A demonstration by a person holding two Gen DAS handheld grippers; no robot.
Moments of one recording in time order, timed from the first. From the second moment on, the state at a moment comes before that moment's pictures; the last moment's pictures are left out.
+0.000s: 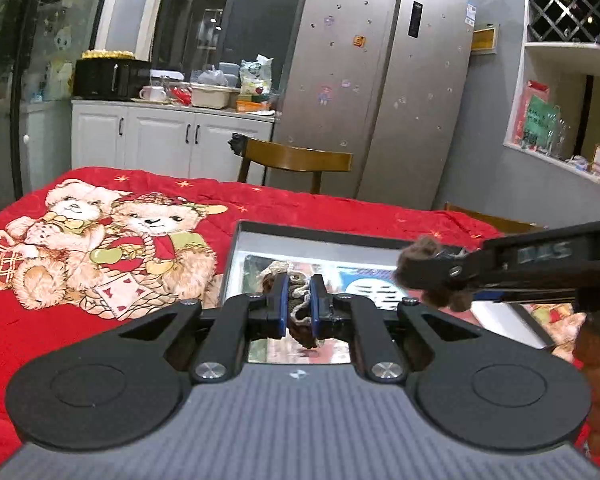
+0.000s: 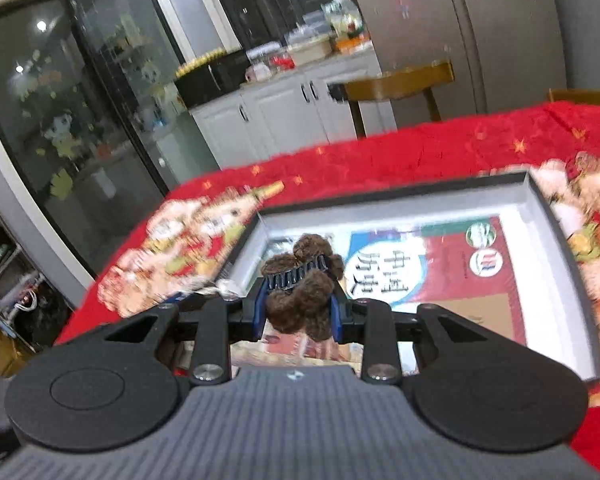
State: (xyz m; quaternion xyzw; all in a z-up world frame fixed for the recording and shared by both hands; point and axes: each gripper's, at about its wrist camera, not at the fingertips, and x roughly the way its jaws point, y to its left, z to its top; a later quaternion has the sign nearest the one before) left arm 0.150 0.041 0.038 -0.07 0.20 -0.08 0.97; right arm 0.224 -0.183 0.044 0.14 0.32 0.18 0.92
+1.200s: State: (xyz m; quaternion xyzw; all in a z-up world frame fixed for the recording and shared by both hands) left arm 0.162 0.026 0.005 -0.03 0.24 -0.07 0.97; right arm 0.234 -0.169 0.002 0.11 0.37 0.19 0.90
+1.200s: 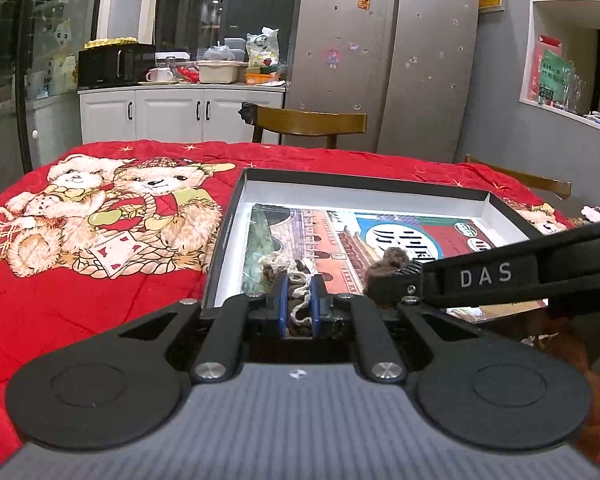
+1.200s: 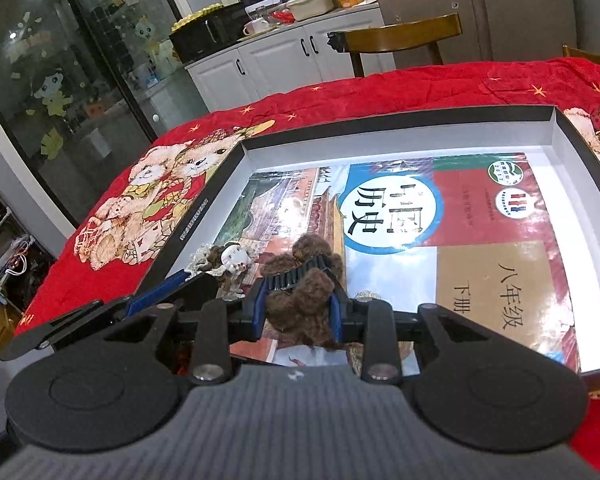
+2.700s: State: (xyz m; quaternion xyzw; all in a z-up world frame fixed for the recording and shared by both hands) left arm 0.161 0.053 0.018 -0.10 0.24 -0.07 0.96; right arm 0.228 -0.186 0.010 0.14 0.33 0.18 0.92
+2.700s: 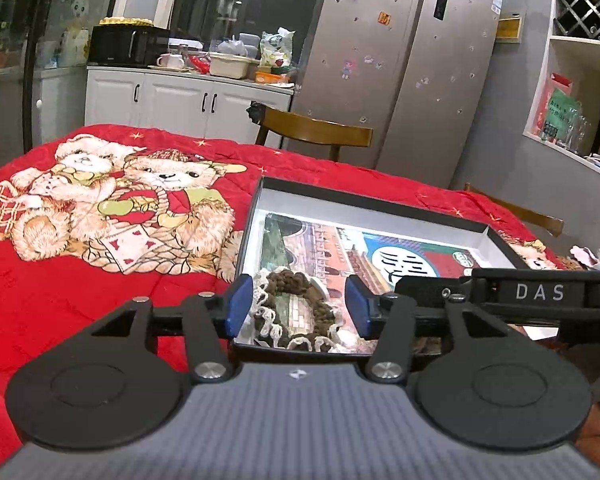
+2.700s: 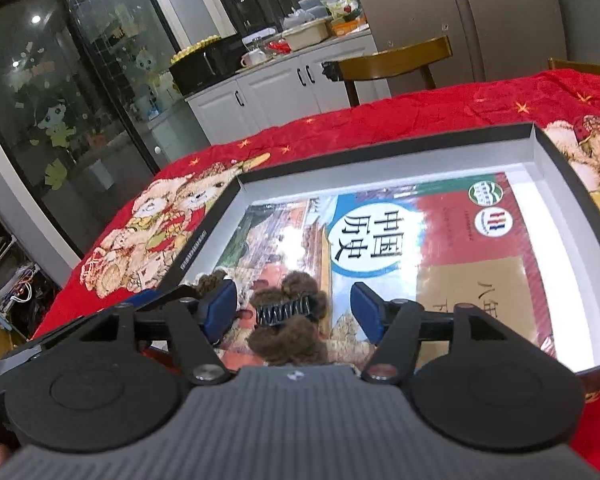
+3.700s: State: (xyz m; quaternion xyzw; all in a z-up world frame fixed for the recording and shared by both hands) left arm 0.041 0.060 0.050 -0.07 0.15 -0.17 0.97; right arm 0.072 -0.211 0.083 0.07 0.10 0.09 0.99
